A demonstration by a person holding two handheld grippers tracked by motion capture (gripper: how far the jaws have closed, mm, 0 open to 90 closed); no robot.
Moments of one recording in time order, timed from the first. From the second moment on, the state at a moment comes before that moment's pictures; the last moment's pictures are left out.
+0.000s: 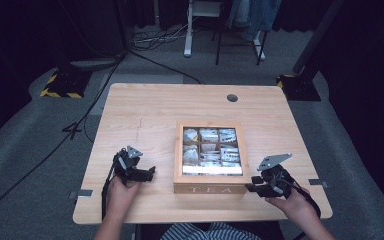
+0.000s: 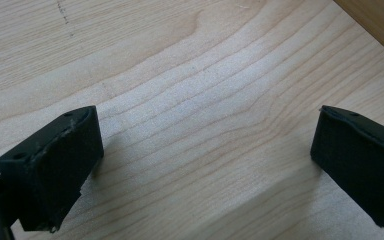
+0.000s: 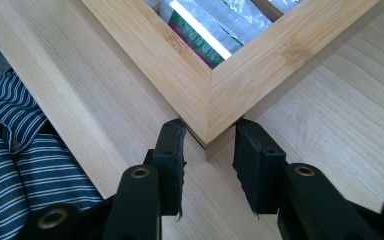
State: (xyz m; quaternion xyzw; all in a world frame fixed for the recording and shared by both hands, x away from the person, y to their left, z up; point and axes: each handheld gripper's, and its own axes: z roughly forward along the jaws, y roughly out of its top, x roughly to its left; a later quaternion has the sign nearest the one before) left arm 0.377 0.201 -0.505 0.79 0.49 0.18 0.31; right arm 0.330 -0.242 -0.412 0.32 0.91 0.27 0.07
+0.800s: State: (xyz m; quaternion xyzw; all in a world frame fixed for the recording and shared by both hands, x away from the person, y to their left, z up) left arm 0.375 0.201 -0.505 0.79 0.49 0.17 0.31; right arm 0.326 -0.253 -0.394 0.32 0.89 0.32 0.07
